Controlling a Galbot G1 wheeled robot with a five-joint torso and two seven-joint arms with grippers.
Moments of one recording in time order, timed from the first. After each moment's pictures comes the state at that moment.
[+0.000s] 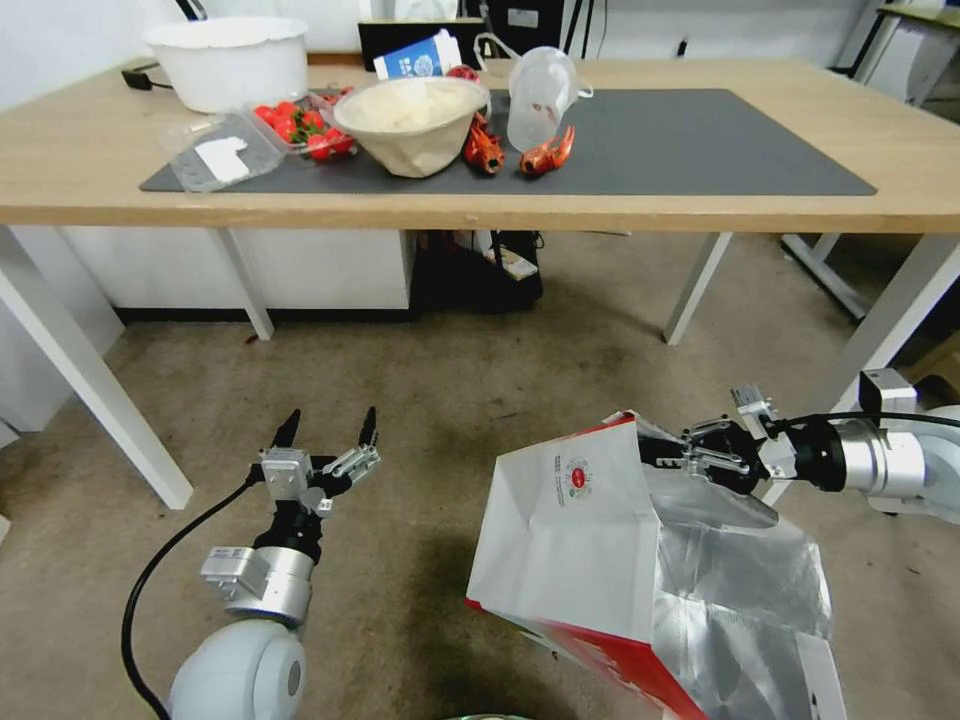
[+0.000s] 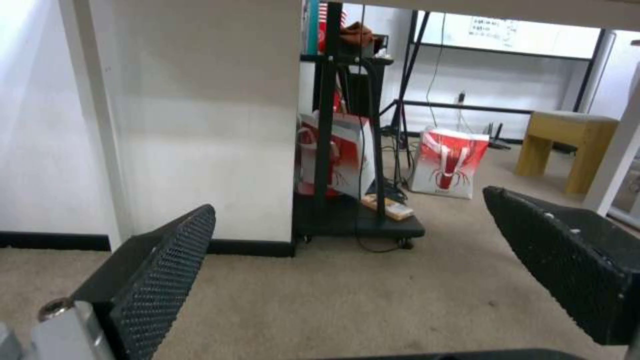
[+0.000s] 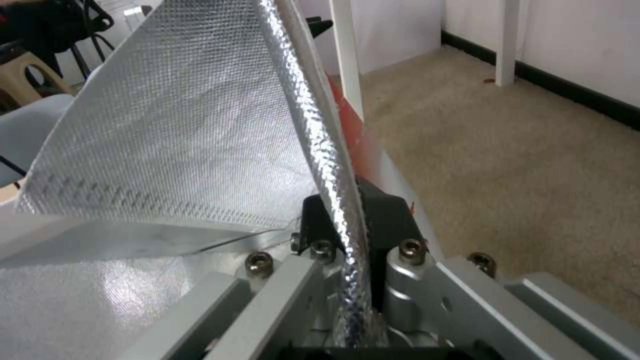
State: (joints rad) left arm 1.62 -1.58 -0.59 -2.19 -0.19 0.02 0.14; right arm -1.22 0.35 0.48 1.88 1.05 -0.26 -1.05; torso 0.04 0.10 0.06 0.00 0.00
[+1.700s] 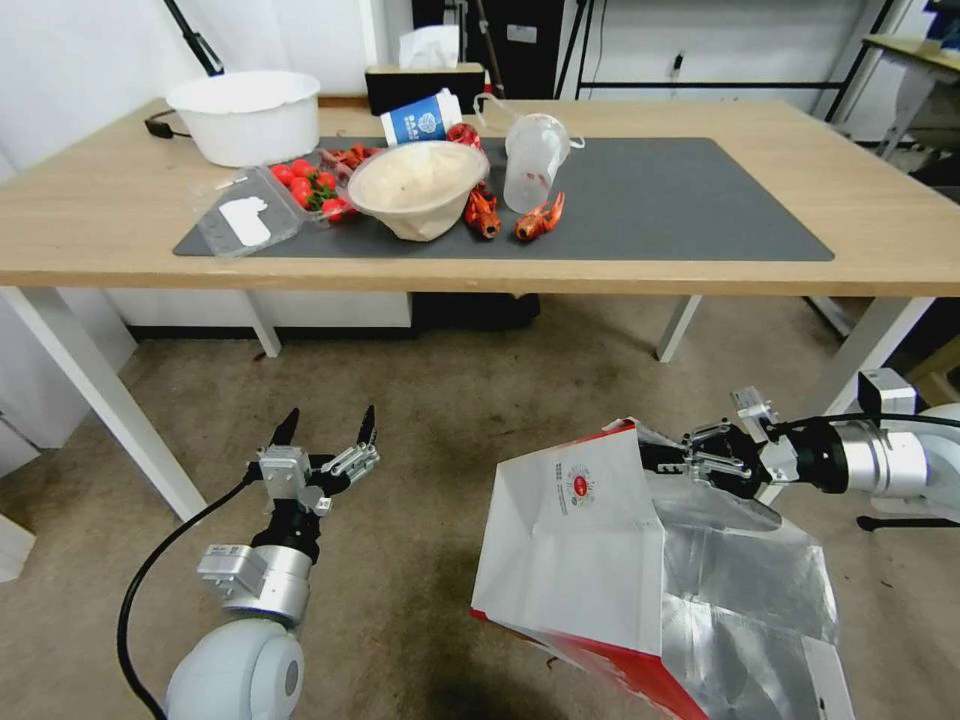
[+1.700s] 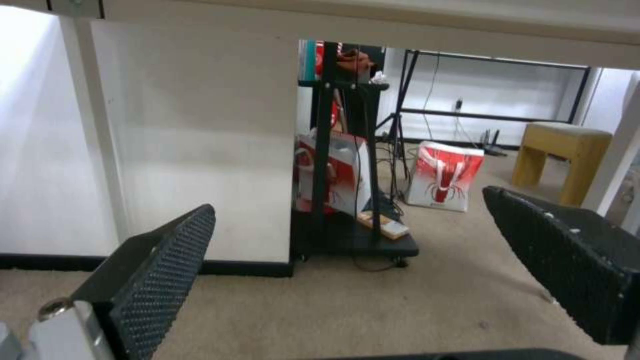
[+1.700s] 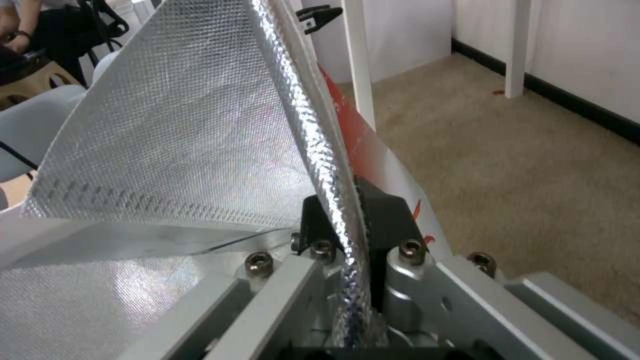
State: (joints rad) left arm 1.62 -1.58 -0.60 -2.20 -0.19 0.04 0.14; right arm -1.22 0.35 0.47 1.88 1.04 -0.28 -1.07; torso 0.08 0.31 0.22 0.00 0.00
